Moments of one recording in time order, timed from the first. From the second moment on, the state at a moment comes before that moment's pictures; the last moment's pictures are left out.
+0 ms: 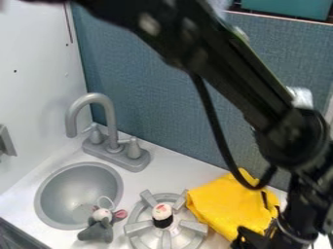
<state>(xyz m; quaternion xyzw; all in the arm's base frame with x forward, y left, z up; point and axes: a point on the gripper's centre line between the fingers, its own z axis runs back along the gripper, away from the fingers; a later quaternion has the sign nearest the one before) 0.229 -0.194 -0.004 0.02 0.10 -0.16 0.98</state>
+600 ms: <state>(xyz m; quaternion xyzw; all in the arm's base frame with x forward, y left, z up) 0.241 -0.113 0.076 -0.03 0.03 -0.08 1.00</state>
